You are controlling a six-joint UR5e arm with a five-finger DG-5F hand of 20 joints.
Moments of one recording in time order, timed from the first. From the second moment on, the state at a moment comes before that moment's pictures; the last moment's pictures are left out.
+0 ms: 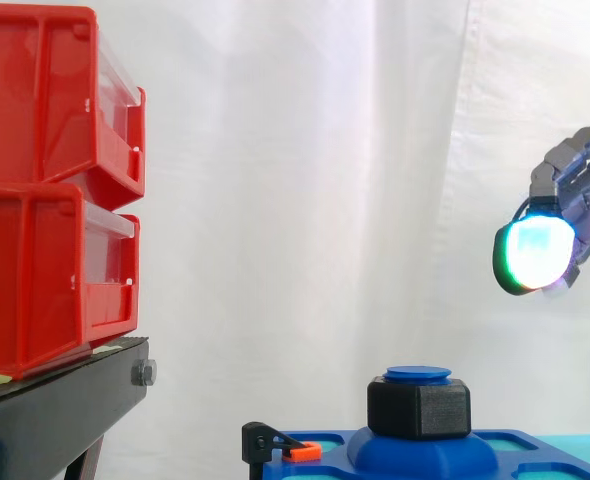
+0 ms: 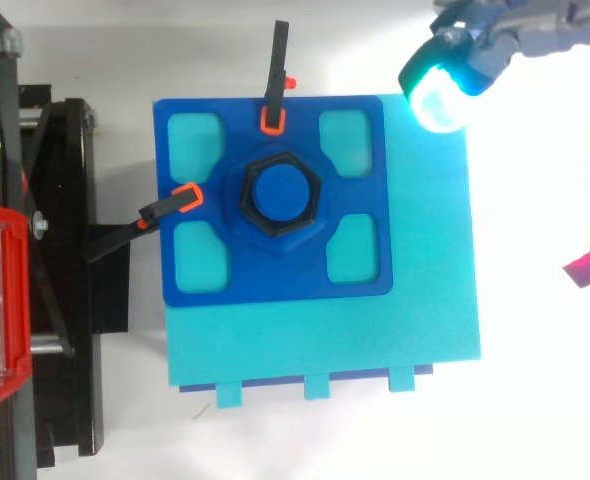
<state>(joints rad) 0.01 -1.85 -1.46 -3.20 -1.47 -1.05</state>
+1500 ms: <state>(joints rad) 0.02 -1.85 -1.46 -3.20 -1.44 -0.88</state>
